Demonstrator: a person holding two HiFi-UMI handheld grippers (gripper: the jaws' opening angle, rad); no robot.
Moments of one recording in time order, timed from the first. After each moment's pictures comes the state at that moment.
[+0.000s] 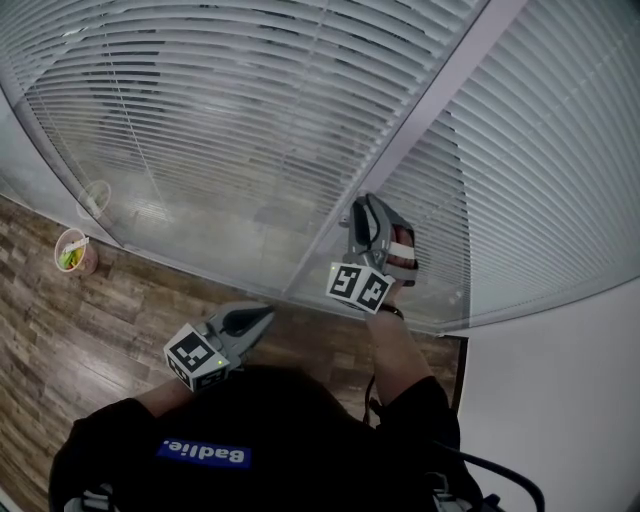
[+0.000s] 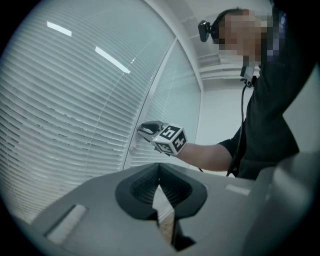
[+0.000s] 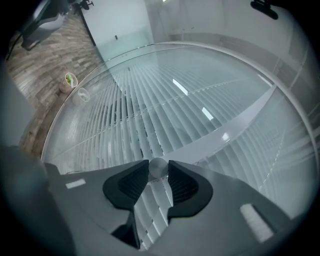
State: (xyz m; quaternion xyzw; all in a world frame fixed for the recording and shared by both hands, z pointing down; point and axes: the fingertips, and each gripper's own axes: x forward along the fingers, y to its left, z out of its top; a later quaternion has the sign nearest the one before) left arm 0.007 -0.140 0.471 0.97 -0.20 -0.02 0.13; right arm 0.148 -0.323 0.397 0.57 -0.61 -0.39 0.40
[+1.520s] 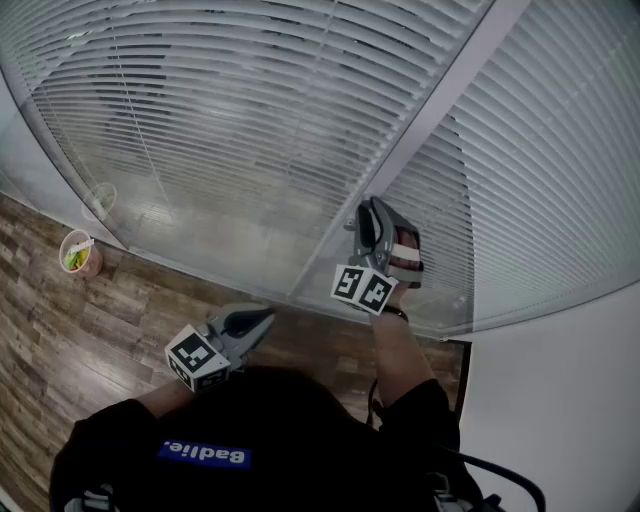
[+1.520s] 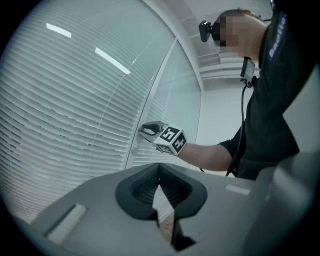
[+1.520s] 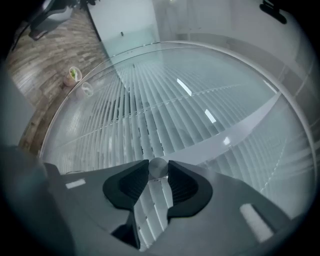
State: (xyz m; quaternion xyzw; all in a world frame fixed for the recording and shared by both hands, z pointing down) left arm -0.001 -0.141 0.470 0.97 -0.21 -0.01 0.13; right arm 0.149 -0.325 0.399 0.56 -0.59 -0.40 0.42
